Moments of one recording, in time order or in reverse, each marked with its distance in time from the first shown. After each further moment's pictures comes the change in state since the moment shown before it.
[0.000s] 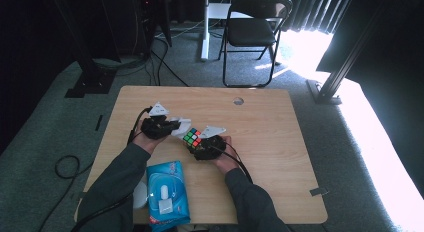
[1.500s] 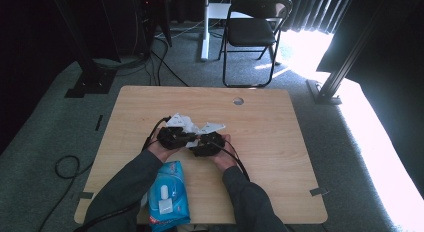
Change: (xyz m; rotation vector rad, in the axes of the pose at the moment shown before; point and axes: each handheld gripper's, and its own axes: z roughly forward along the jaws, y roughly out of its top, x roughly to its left) left arm -0.039 -0.006 0.029 0.029 -0.143 0.085; right arm -0.006 0.005 0.009 0.001 -0.008 0.072
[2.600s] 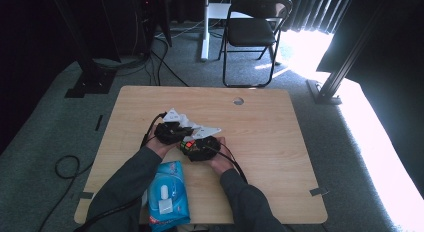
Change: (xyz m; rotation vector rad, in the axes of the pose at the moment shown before) left arm 0.018 0.001 -0.003 -0.026 0.069 -0.048; right arm 0.017 0.001 0.001 -0.027 0.079 -0.054
